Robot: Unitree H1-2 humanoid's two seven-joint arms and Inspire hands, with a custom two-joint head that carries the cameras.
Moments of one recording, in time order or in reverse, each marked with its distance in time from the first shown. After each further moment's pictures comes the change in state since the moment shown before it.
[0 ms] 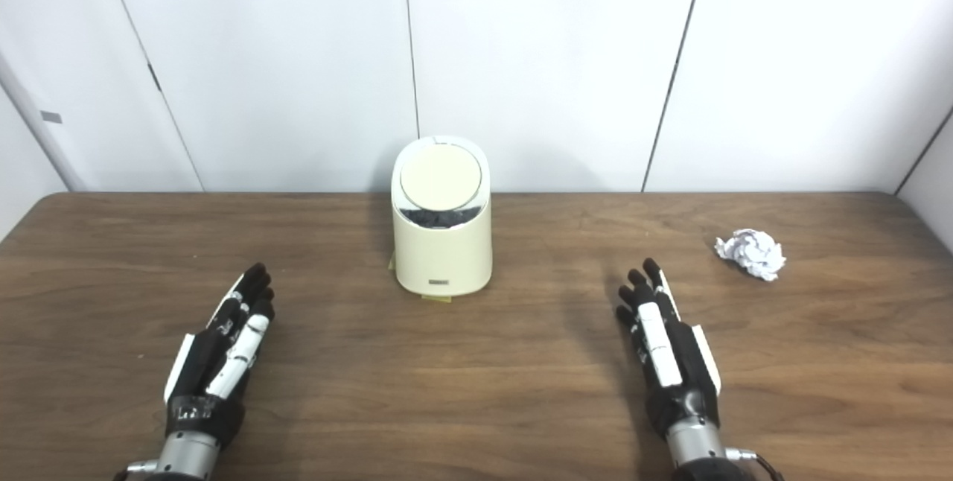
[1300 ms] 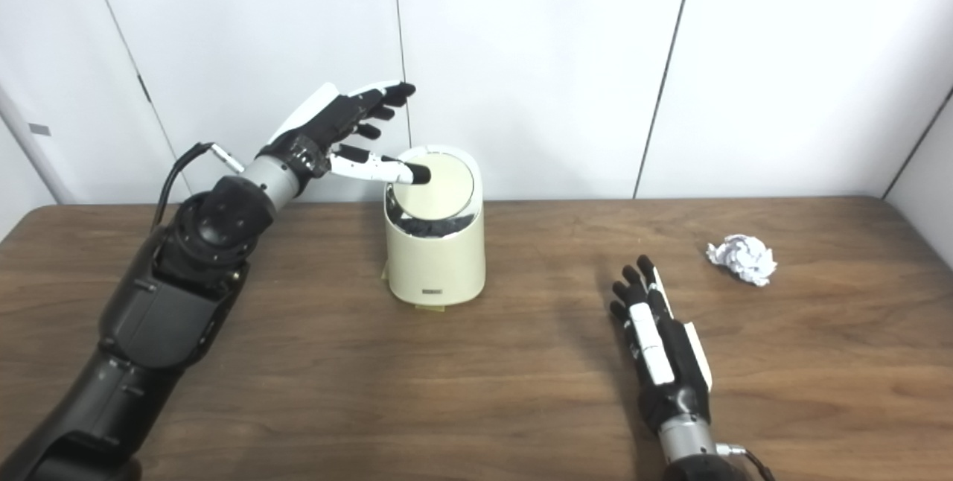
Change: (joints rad) left arm -0.823 0.248 -0.436 0.206 0.504 0.398 -0.276; right arm -0.041 0.005 -0.008 0.079 0.019 -0.076 0.028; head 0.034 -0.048
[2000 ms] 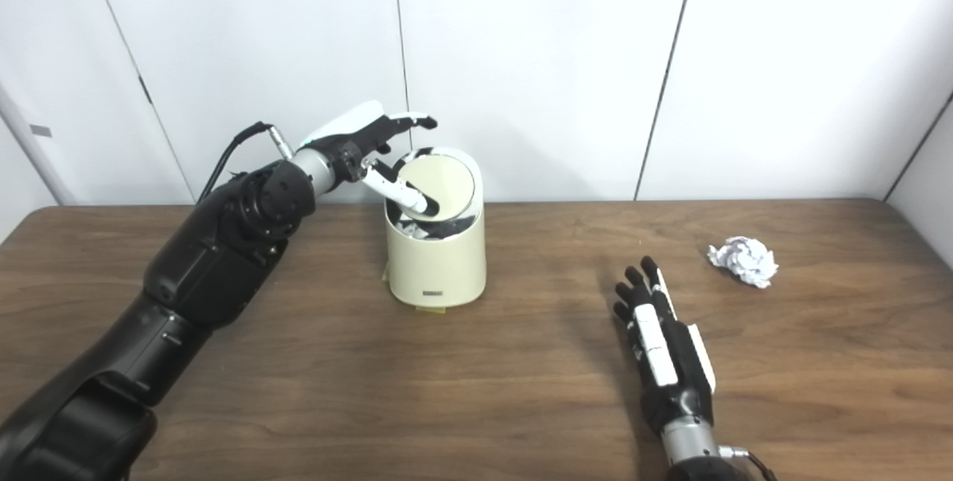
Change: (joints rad) left arm -0.104 -0.012 -0.114 0.227 0.178 -0.074 -0.065; right arm 0.001 0.008 -0.005 -0.006 0.000 0.001 0.000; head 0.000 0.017
